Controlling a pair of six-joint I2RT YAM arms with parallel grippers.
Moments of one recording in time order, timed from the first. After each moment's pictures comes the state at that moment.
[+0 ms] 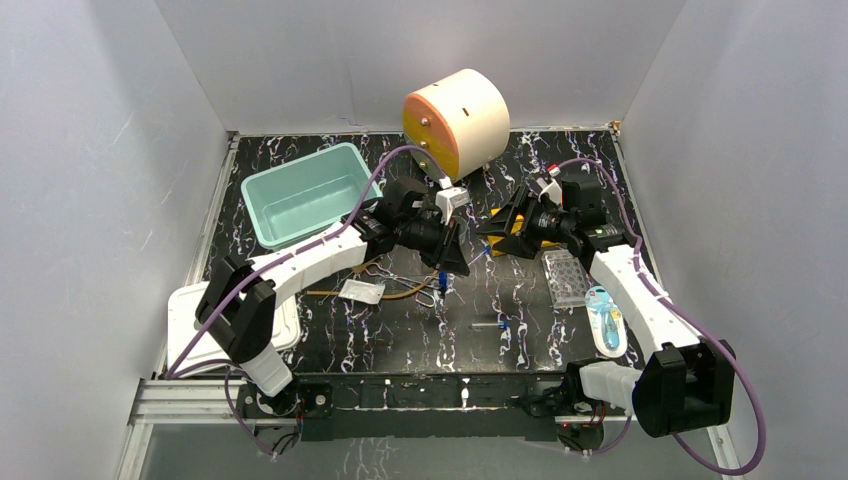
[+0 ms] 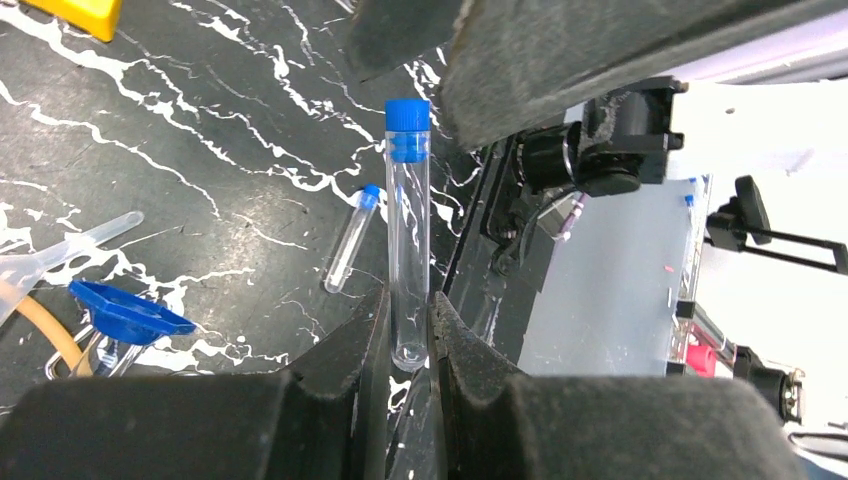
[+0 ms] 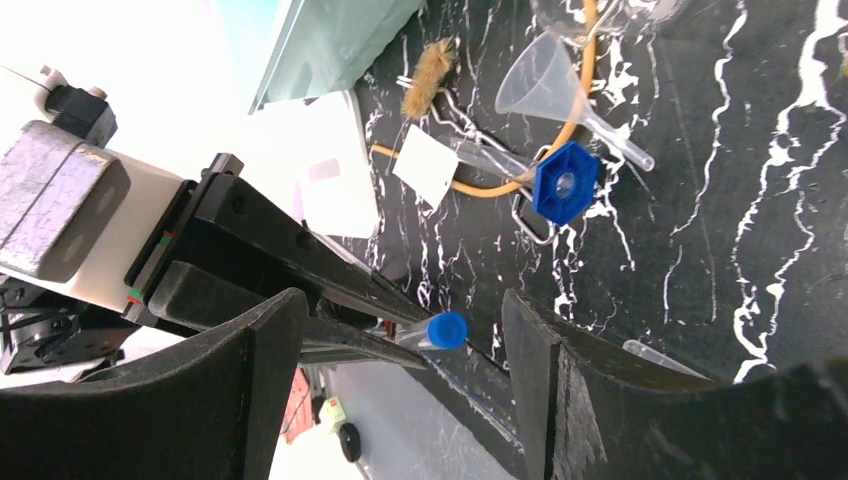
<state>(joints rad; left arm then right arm) -0.77 1.65 1.23 -0.25 0.70 -0.33 0.22 1.18 0.92 -0.42 -0.69 0.80</state>
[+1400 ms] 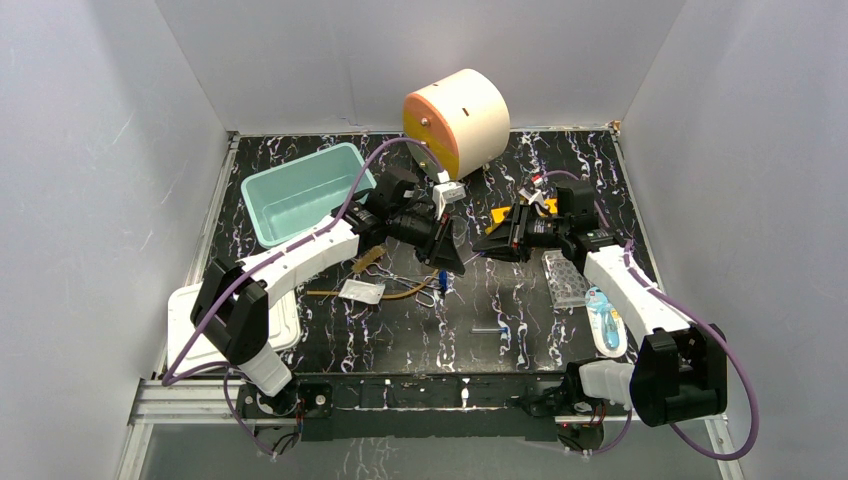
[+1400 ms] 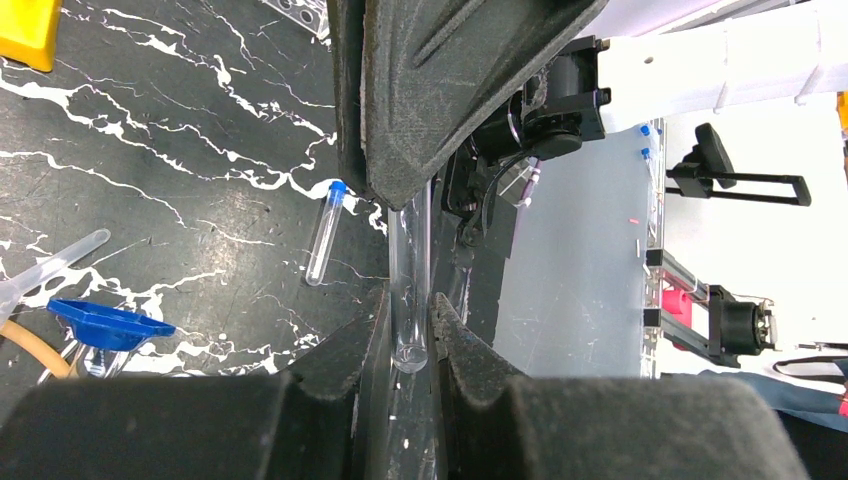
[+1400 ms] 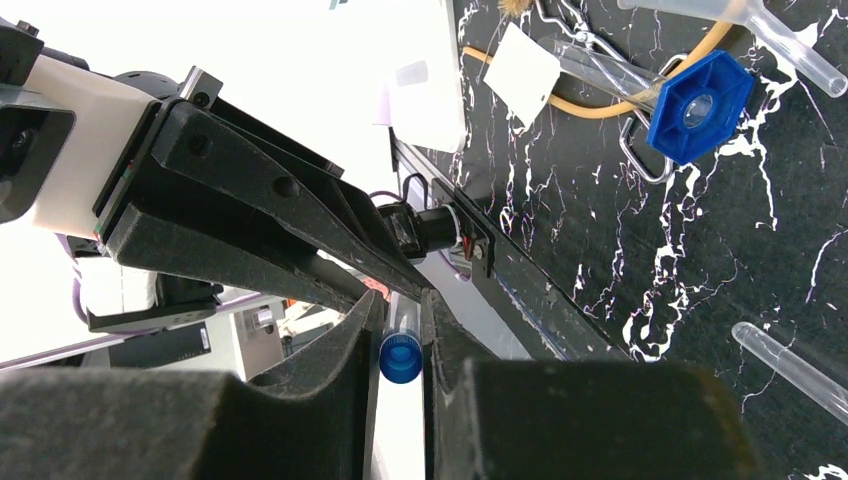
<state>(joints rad) -0.71 1.62 1.27 -0.32 0.88 -0.23 0.22 1.22 0.84 -0.29 -1.00 0.90</state>
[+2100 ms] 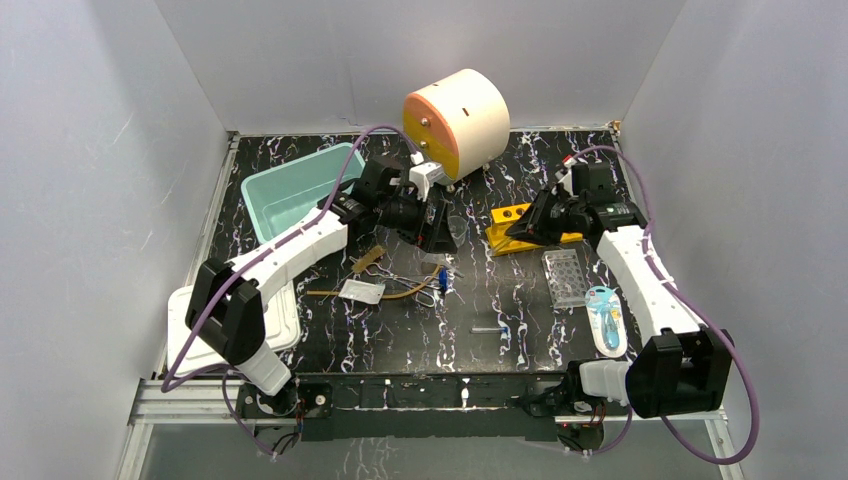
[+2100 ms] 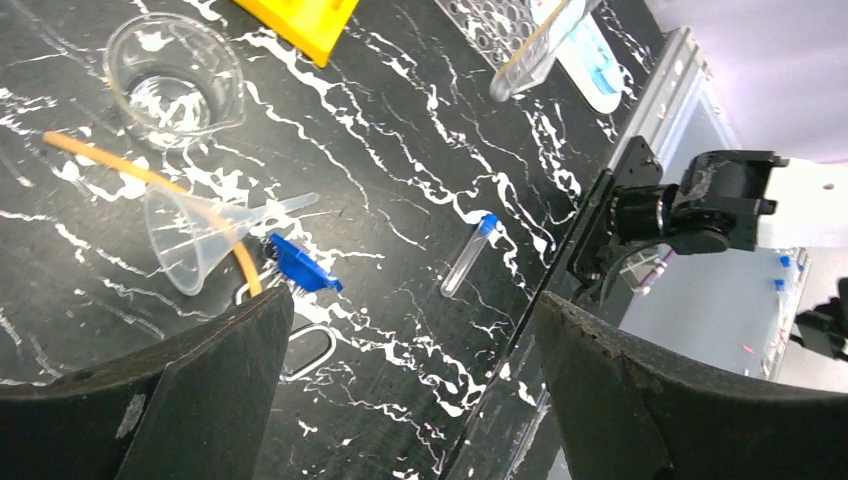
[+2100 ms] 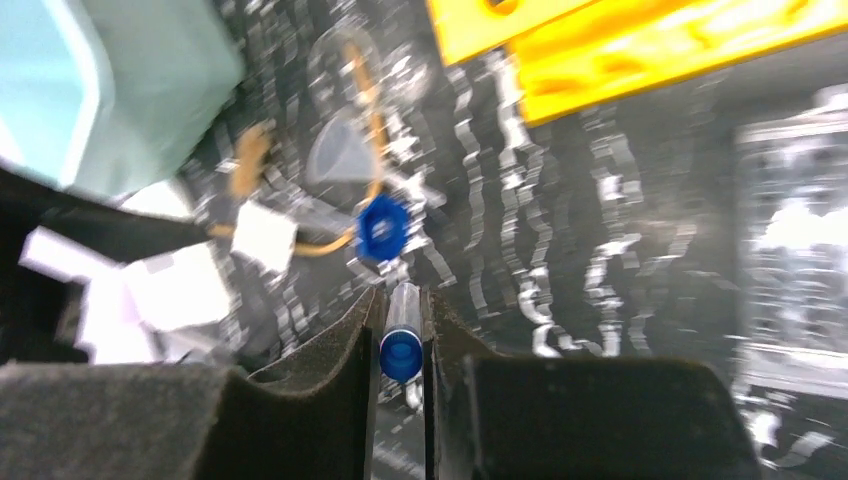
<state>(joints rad) -0.65 1.60 1.30 -0.39 0.59 -0.24 0.15 1.25 1.09 -0.71 -0.49 0.60</state>
